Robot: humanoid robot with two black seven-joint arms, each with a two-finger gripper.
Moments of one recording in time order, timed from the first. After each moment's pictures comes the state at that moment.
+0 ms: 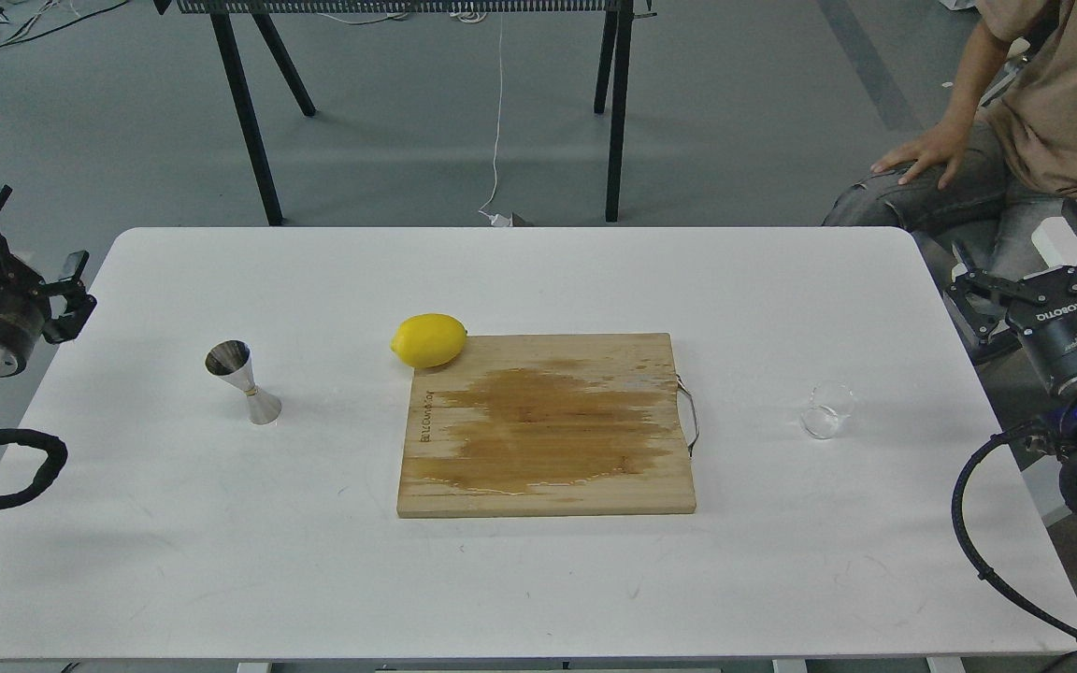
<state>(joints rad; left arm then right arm) -0.59 0.51 -0.86 -0.36 0.23 -0.49 -0.49 0.21 -0.46 1.41 1.01 0.28 0.49 -0.08</state>
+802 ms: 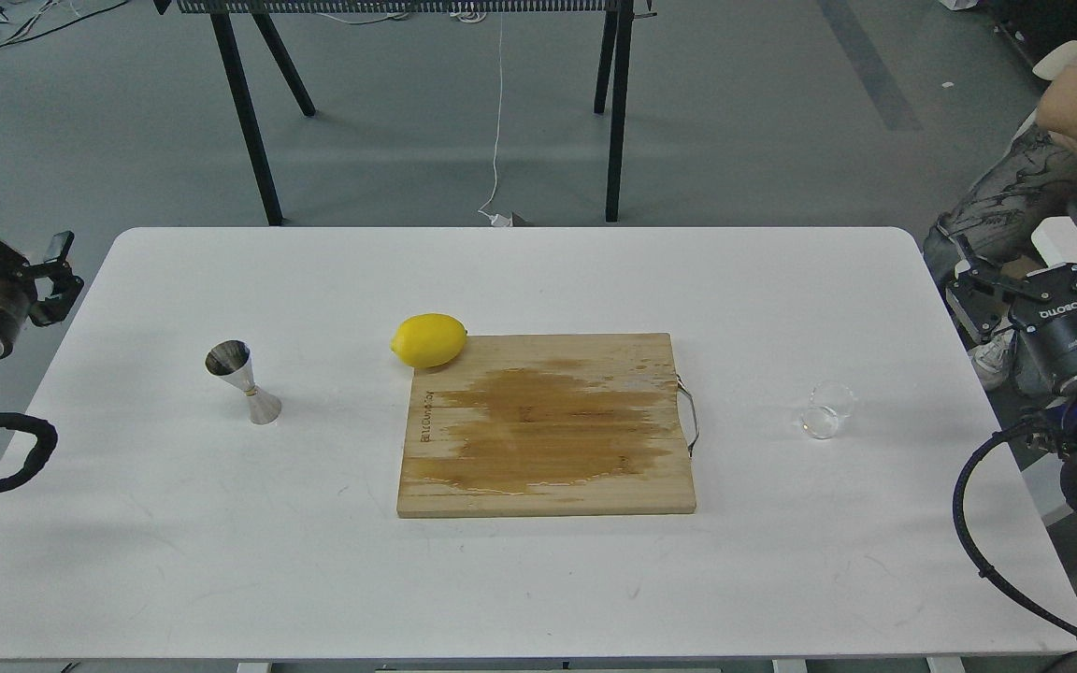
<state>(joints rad) -0.62 0.57 -0.87 -0.37 0.21 -0.49 -0.49 0.21 -0.46 1.41 1.01 0.28 0.49 -0.08</state>
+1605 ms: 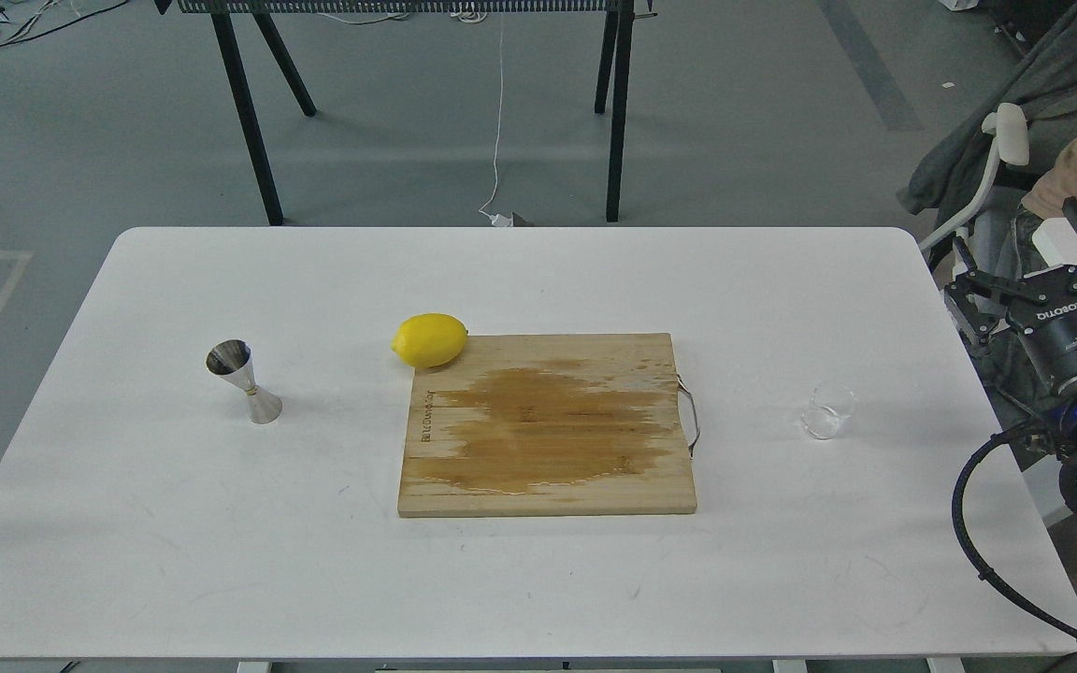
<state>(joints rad) -0.72 0.74 -0.87 -0.43 0.50 -0.49 -0.49 0.21 -0.46 1.41 1.01 0.28 0.49 -0.08</state>
